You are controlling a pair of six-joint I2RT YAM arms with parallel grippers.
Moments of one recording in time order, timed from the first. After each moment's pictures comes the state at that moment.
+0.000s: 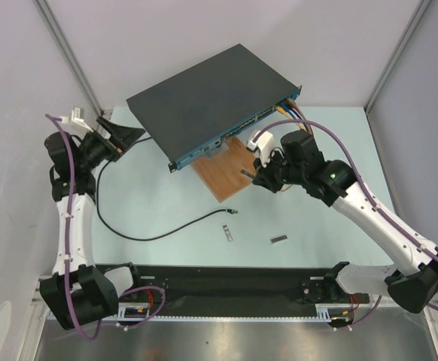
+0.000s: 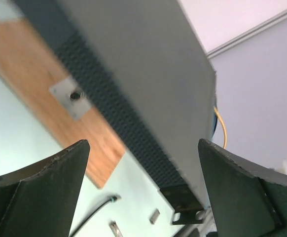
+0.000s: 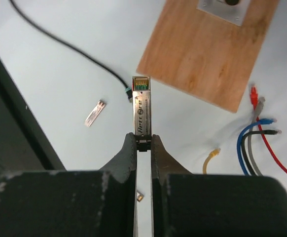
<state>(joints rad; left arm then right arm) 0.31 1.10 1.03 -0.06 0.84 -0.78 0.70 1.21 1.29 -0.72 -0.24 -0.27</state>
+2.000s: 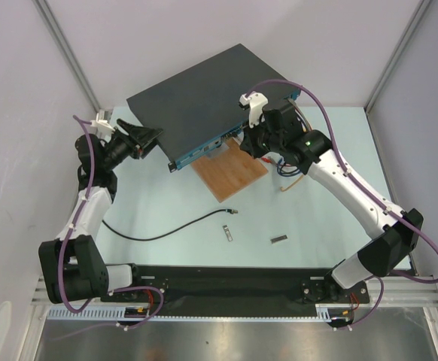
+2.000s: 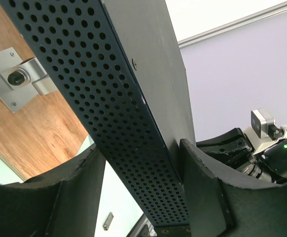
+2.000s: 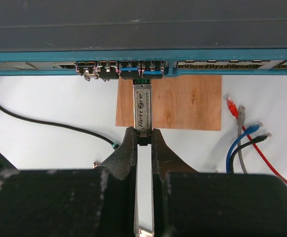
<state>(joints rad) 0.15 1.27 0.83 0.43 0.81 -1.16 0.65 1.53 1.61 -0.62 -0.05 0.03</state>
